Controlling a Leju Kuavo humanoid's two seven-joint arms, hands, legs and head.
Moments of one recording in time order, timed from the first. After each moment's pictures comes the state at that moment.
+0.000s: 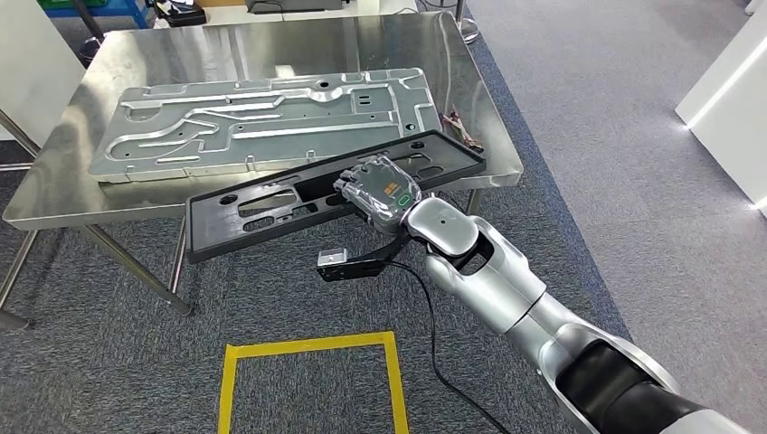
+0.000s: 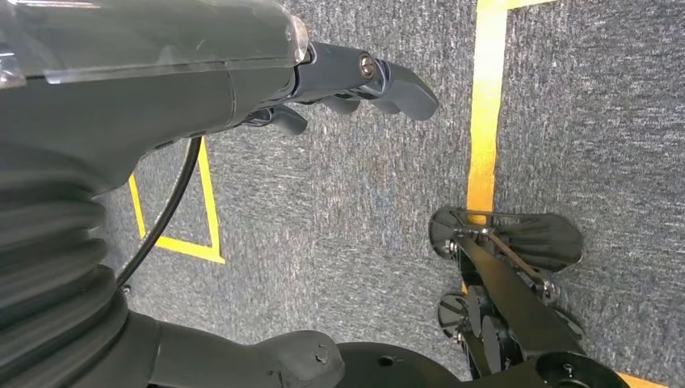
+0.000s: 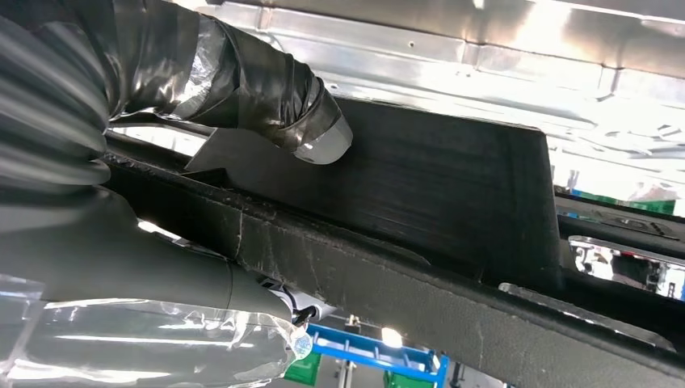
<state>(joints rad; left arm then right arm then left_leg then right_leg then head) -0.02 -0.08 1.01 -0.18 -1.01 -0.23 -0.22 -0.68 -0.12 0.61 -1.39 1.22 0.01 -0.02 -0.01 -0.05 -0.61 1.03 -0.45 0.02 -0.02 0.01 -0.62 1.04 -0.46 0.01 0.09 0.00</state>
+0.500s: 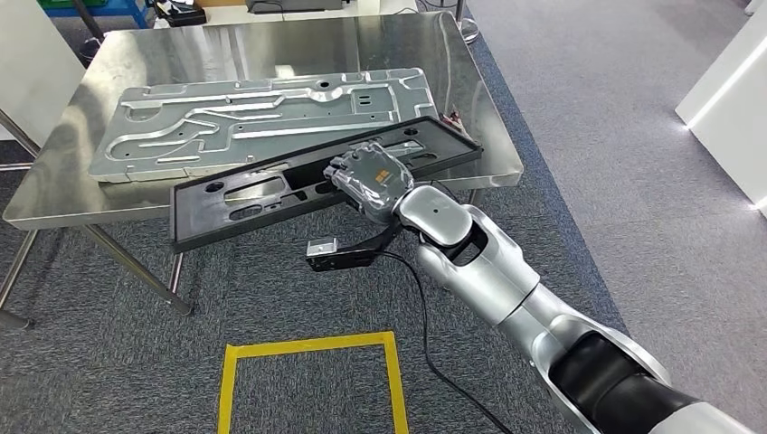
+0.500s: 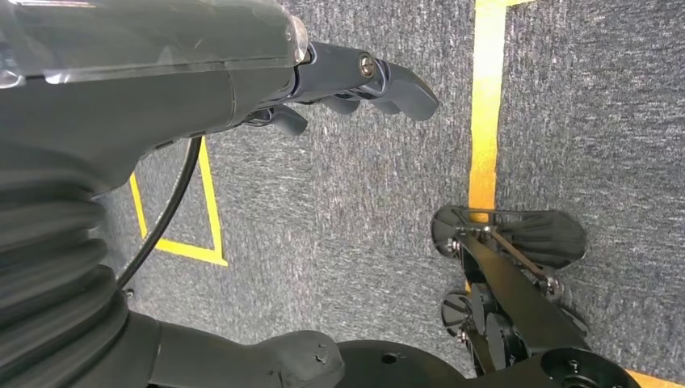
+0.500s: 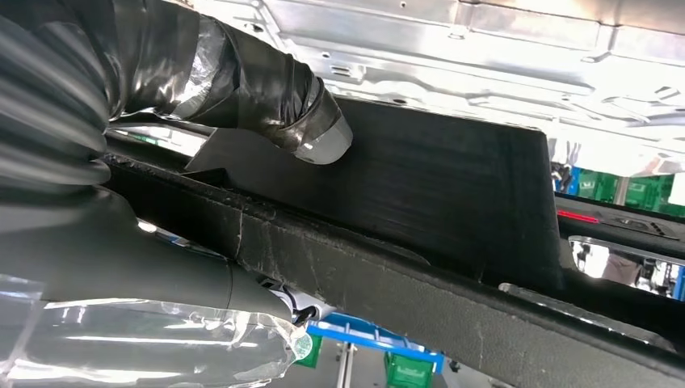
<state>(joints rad) -0.02 -0.08 1.01 -0.18 -1.03 -0.24 -0.22 -0.73 -0.09 0.61 -1.39 1.24 0.03 -0.02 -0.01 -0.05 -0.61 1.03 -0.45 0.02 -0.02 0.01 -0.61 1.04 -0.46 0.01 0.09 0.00</state>
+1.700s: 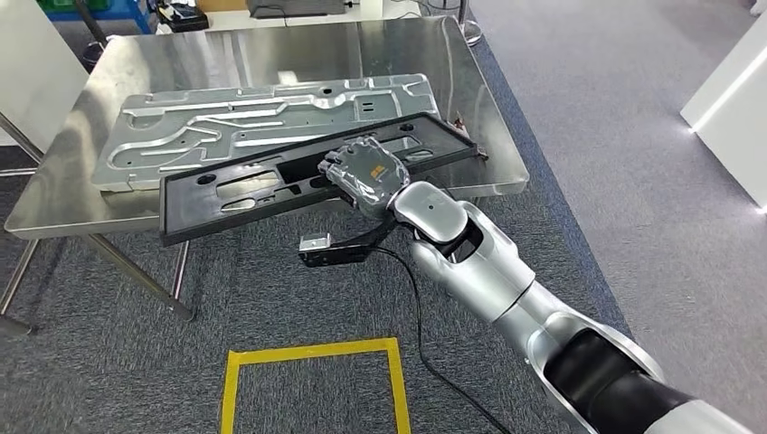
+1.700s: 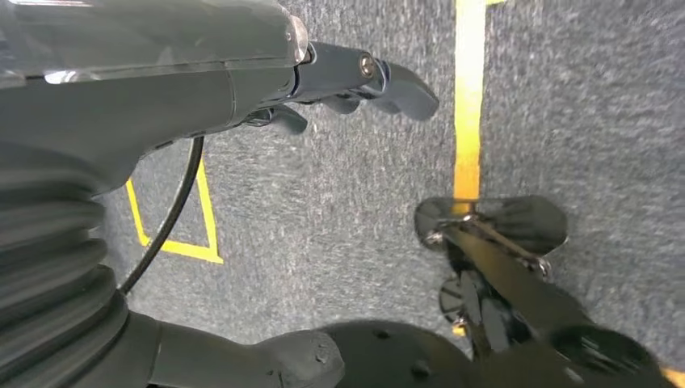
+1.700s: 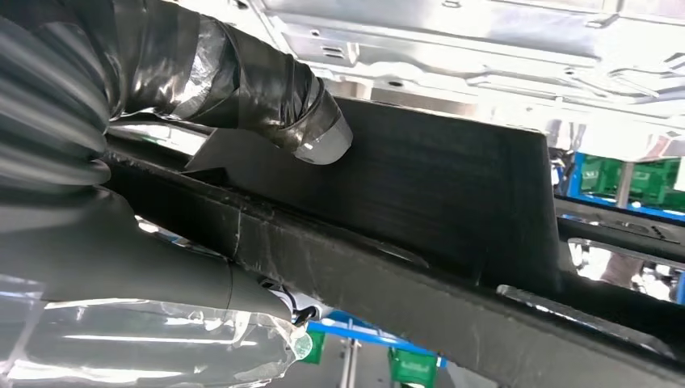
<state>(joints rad) -0.03 -0.09 1.01 -0.19 -1.04 -0.24 -0.23 -0.74 -0.07 0.61 -1.38 1.24 0.04 -0.01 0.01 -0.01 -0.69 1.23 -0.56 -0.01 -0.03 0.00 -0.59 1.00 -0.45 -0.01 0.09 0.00</state>
